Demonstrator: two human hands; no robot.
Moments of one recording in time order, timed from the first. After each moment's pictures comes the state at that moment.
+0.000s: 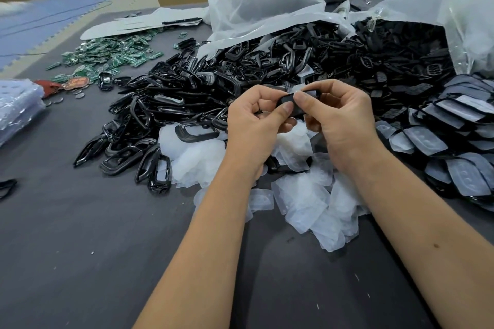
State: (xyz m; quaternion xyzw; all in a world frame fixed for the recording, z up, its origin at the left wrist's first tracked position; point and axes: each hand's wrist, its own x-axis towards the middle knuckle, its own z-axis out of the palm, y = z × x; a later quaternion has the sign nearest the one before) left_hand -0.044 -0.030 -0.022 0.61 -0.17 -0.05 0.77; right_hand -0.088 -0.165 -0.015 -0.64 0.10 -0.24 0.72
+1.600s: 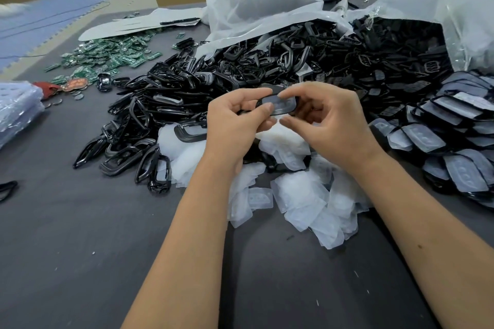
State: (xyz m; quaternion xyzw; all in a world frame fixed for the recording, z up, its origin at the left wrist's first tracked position) left_hand -0.032 -0.008 -0.017 0.66 -0.14 -0.04 0.74; right_hand -0.092 -0.175 -0.021 -0.84 -0.09 -0.29 0.44
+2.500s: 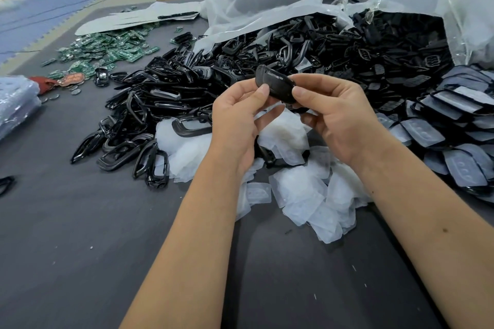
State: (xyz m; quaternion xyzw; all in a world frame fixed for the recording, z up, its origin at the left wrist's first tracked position) left_hand -0.042 -0.020 -0.013 0.53 -0.09 -0.12 0.83; right_hand -0.089 -0.175 -0.013 -0.62 0.05 -0.13 0.77
